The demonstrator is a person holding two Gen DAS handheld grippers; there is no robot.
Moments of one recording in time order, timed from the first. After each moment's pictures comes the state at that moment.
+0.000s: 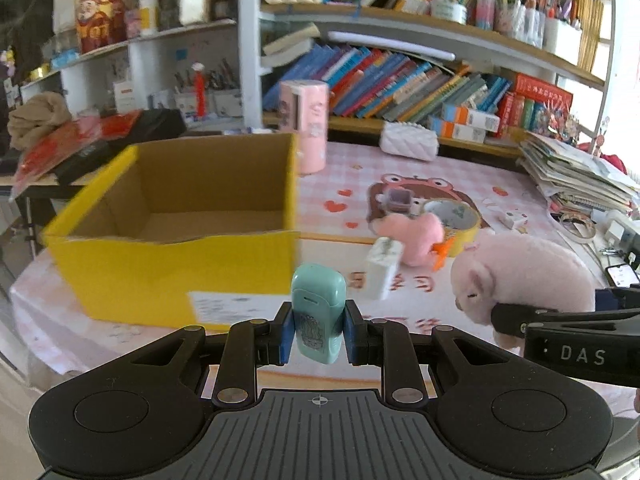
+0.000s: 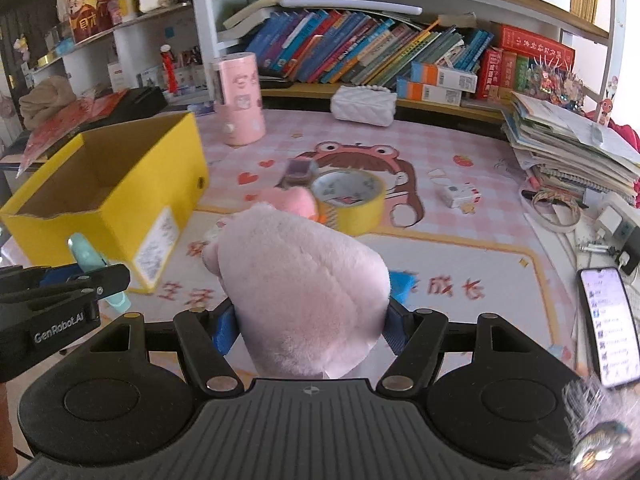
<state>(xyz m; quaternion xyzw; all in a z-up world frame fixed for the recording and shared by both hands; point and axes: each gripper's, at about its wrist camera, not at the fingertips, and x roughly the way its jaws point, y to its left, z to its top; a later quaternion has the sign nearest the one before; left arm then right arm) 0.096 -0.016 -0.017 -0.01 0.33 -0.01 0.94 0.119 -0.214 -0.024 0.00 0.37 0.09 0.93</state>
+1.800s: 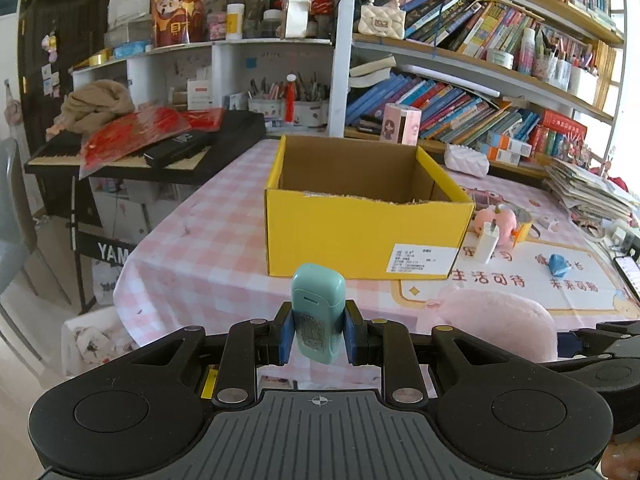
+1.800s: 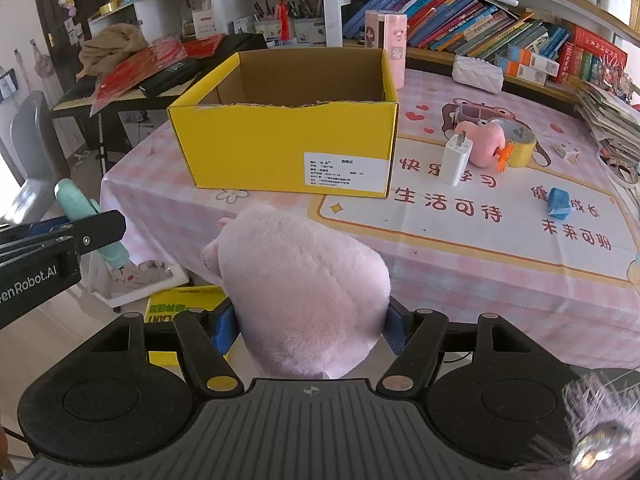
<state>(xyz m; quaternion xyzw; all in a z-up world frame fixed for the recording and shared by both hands) -0.011 0.165 -0.005 -0.03 0.30 0.00 0.95 0.006 -0.012 -0.037 -0.02 0.40 0.13 0.91</state>
